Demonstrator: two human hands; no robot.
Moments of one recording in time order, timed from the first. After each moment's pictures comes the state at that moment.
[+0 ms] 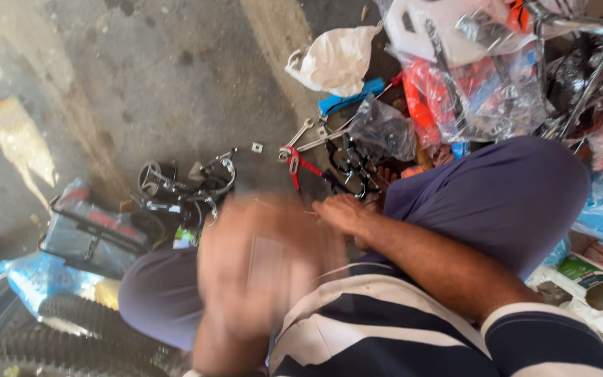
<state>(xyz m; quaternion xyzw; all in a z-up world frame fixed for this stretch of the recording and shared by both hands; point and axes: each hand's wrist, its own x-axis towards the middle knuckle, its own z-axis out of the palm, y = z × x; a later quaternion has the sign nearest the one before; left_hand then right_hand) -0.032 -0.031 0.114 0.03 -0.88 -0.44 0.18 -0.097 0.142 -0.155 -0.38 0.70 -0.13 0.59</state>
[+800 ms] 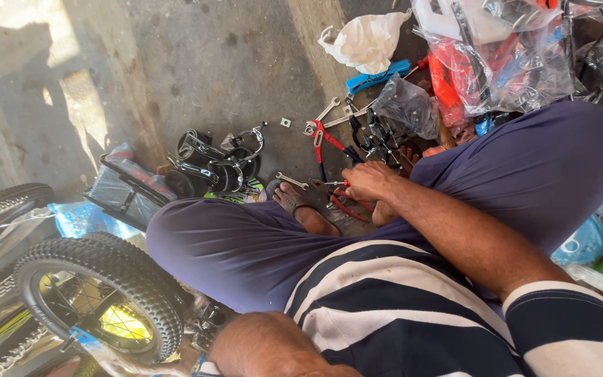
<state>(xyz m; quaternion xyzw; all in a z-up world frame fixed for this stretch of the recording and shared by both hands) 0.069 0.074 0.256 -0.14 -0.70 -0.66 0.23 -0.107 0.153 -0.119 -0.52 0.74 -0.01 0.42</state>
